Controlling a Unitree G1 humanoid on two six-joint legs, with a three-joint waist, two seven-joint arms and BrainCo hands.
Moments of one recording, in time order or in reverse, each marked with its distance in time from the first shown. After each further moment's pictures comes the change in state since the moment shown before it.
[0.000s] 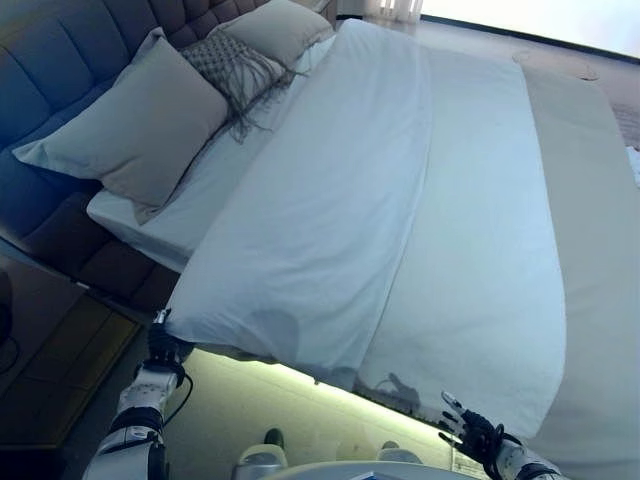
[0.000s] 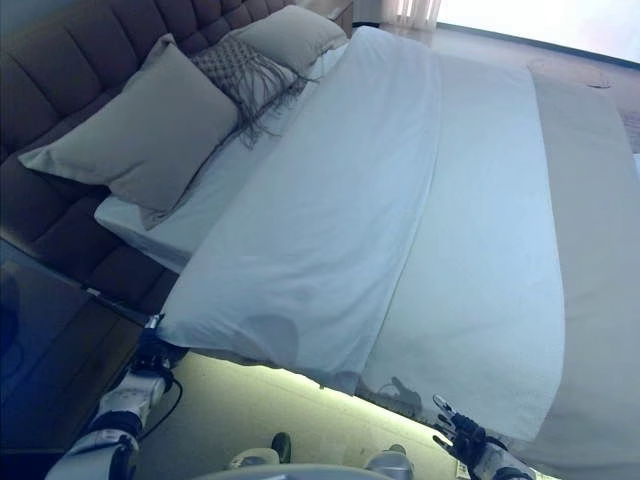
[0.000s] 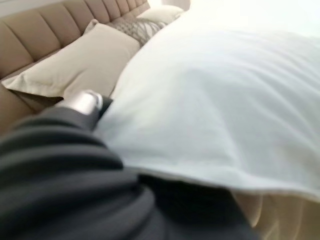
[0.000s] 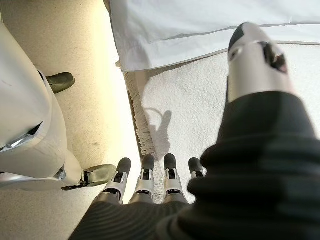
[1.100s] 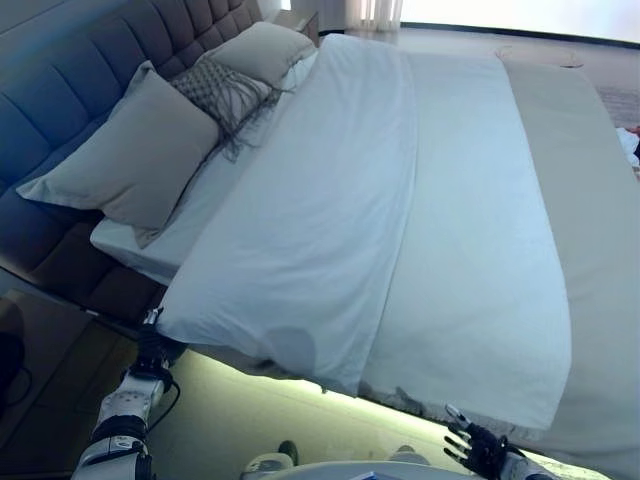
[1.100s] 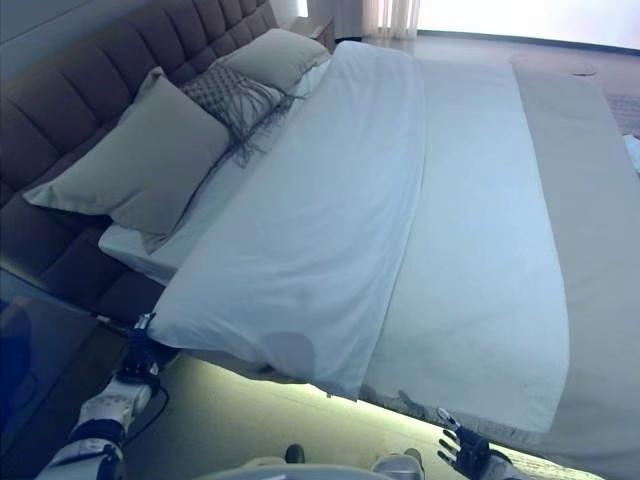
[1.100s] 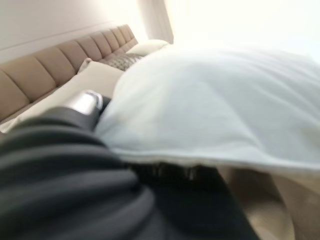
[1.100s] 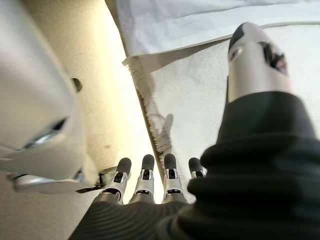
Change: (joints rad) left arm 0.066 0.064 0.000 -0.073 -0.014 0.092 -0.108; right arm 0.019 -0.014 0.007 0.020 0.001 0.000 -0.013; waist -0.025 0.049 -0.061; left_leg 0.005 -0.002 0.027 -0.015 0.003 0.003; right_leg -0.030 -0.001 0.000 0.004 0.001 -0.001
